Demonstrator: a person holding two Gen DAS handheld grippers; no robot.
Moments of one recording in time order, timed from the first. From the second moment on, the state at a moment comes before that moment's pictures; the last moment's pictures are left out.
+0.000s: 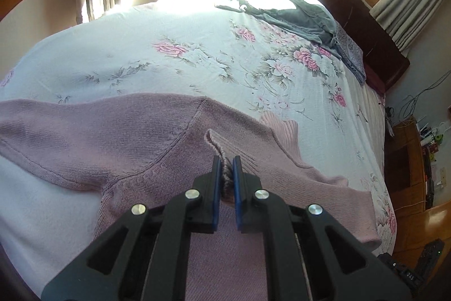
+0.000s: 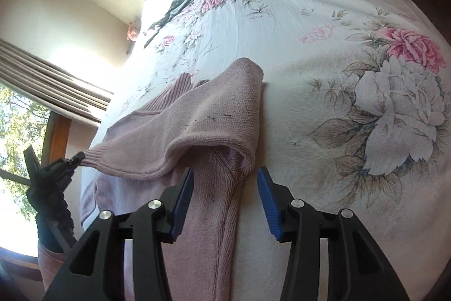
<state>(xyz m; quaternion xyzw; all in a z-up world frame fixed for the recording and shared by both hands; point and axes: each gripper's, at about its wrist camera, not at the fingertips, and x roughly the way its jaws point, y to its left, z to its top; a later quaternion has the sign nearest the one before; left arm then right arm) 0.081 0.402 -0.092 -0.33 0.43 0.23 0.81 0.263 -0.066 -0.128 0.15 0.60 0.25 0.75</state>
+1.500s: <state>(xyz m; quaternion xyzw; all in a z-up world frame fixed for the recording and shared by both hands) 0.020 0.408 -0.123 -0.32 0.47 0.21 0.79 0.218 -0.008 -0.104 0.04 0.59 0.23 0.77</state>
